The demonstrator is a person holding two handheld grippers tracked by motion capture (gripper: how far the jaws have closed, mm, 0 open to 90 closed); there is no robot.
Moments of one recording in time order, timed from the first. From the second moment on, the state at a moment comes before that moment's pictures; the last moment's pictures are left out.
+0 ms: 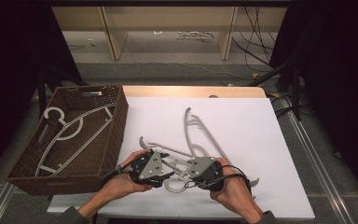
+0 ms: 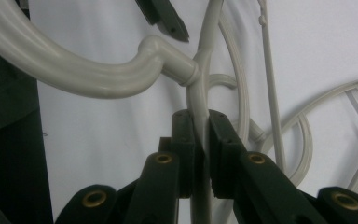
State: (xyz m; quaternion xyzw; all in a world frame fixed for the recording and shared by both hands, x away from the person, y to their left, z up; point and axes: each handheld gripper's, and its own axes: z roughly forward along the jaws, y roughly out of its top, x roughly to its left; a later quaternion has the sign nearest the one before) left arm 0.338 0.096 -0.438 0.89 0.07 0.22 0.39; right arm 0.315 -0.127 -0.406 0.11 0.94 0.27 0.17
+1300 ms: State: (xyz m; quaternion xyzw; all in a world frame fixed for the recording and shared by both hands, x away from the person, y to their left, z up) left arm 0.346 0.099 -0.404 0.89 -0.03 0.21 0.41; right arm 0.327 -0.163 -0.372 0.27 0.83 0.43 0.22
